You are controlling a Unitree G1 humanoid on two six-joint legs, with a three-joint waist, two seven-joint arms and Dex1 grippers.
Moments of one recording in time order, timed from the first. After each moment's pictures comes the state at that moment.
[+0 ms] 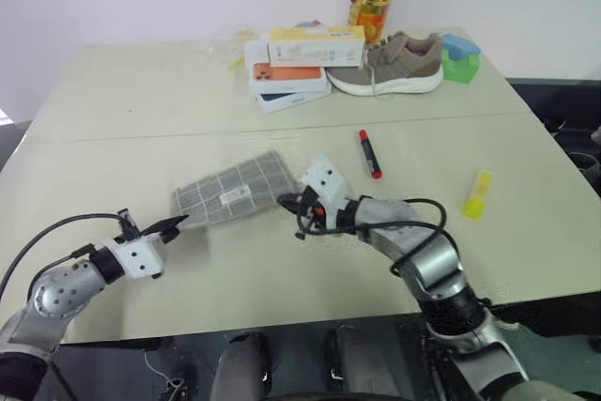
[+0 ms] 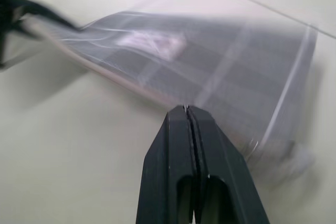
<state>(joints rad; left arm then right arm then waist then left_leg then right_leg) 0.11 0.87 0.03 0.22 0.07 -0.69 -0.48 -0.45 -0.28 0.33 -0.35 0.19 0.85 0.65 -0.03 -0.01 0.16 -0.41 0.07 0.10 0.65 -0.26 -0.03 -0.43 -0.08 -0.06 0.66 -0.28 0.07</state>
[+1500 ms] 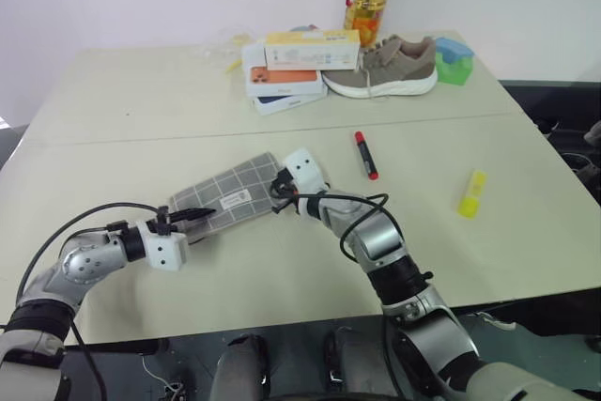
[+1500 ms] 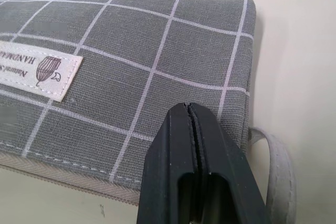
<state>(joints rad) -0.31 0.84 -0.14 0.67 0.16 -1.11 -0.63 -0.59 0.00 0.29 0.16 0.05 0.73 0.35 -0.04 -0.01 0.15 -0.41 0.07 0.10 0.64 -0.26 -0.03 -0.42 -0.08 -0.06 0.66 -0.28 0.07</state>
